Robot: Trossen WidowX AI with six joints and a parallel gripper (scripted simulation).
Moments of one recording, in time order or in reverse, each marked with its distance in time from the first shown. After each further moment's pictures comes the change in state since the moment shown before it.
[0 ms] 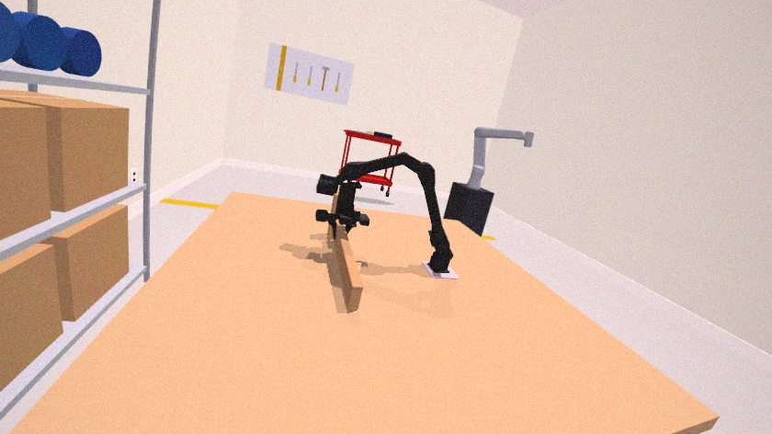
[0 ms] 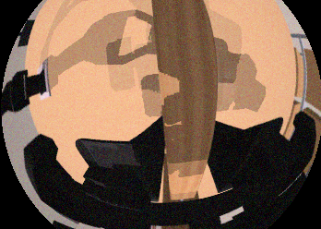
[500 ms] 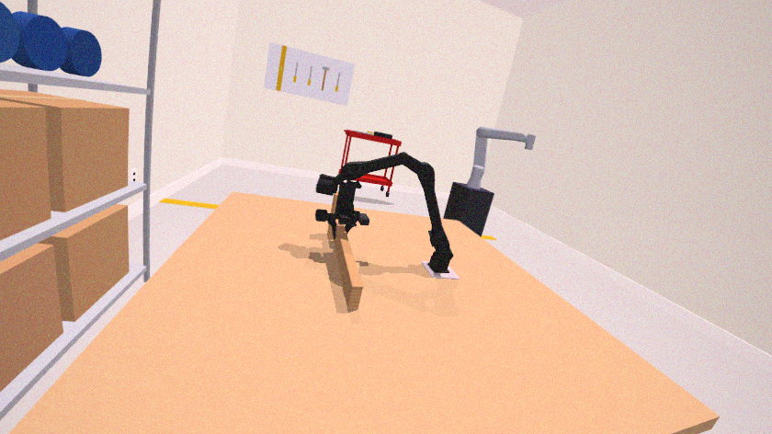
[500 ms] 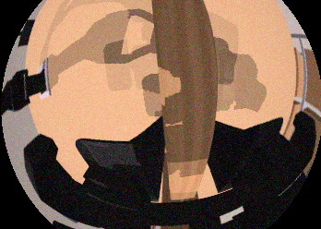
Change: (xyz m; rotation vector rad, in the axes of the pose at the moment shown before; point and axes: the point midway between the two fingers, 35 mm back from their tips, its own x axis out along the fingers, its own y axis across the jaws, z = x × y) arm 0.000 -0.001 -0.001 -0.002 0.001 0.002
